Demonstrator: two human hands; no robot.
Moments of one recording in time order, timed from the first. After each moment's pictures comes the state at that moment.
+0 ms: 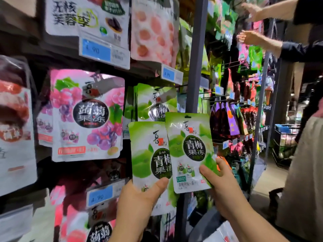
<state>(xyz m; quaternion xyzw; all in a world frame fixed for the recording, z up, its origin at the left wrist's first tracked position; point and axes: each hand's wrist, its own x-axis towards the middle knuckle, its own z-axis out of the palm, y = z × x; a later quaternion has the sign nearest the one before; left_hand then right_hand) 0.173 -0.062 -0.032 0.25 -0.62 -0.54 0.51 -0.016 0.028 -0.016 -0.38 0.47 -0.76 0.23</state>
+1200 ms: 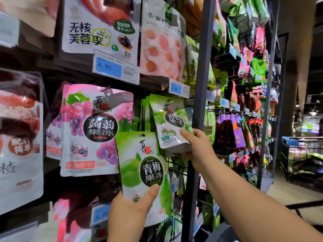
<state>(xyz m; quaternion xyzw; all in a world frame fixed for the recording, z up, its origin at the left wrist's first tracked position) 0.192 -0.076 -0.005 0.32 -0.61 -0.44 0.58 -0.004 -0.073 0.101 -0.39 0.47 -0.76 0.20</state>
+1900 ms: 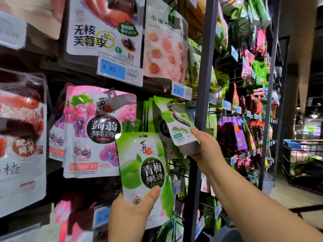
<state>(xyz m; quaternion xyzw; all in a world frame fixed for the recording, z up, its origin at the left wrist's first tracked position) 0.195 -0.077 -0.004 0.31 -0.59 -0.45 0.59 -0.006 -0.062 0.102 -0.41 0.42 -0.78 0.21</state>
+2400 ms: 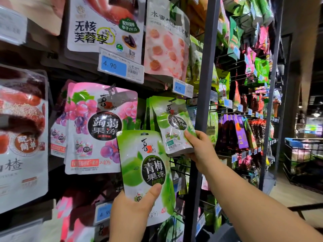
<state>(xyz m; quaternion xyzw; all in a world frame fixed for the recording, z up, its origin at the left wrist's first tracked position) 0.195 -0.076 -0.005 0.30 -0.59 -0.46 0.59 -0.022 -0.088 0.090 -0.40 0.48 -0.76 0.19</state>
